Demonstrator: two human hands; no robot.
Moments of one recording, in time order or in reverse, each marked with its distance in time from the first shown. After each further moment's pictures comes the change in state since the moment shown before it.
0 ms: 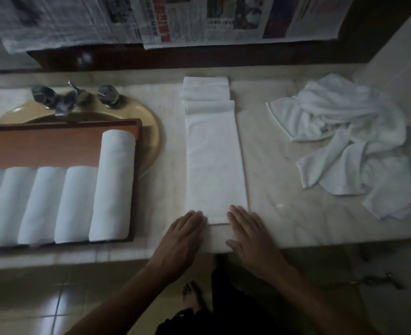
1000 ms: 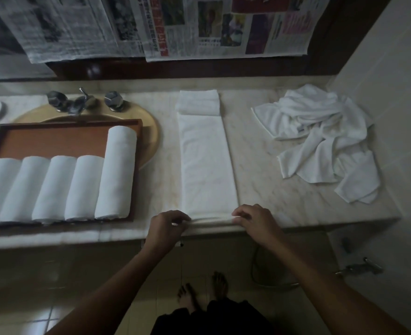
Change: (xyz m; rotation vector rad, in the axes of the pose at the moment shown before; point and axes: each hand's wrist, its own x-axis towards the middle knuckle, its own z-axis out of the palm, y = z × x) left_hand -0.019 0.033 -0.031 -0.443 0.159 -0.538; right_hand -0.020 0.016 -0.057 0.522 -0.062 0.424
